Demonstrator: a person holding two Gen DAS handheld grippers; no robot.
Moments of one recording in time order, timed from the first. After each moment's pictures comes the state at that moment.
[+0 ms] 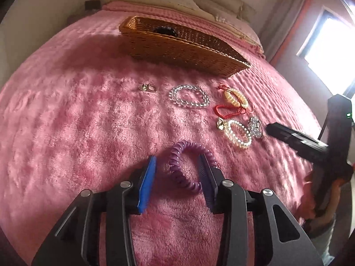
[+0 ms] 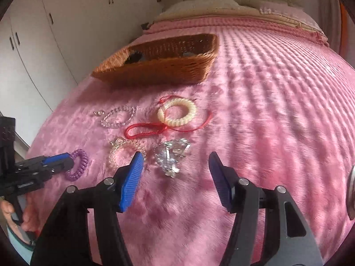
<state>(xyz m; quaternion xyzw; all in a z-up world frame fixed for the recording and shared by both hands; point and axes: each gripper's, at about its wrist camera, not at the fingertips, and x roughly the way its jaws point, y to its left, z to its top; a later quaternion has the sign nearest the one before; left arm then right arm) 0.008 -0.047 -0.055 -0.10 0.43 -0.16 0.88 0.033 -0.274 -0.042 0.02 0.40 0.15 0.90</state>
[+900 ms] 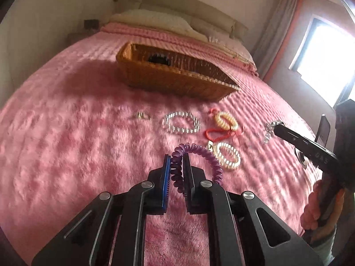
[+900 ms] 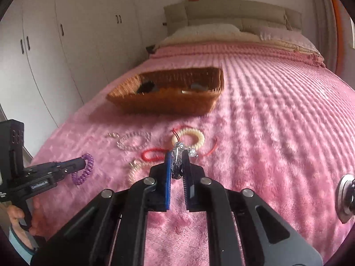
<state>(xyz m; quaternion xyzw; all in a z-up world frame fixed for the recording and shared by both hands) -0.001 -0.049 -0.029 -0.11 0.35 -0.16 0.92 0.002 -0.277 0.008 0.03 0.31 0.15 0.94</state>
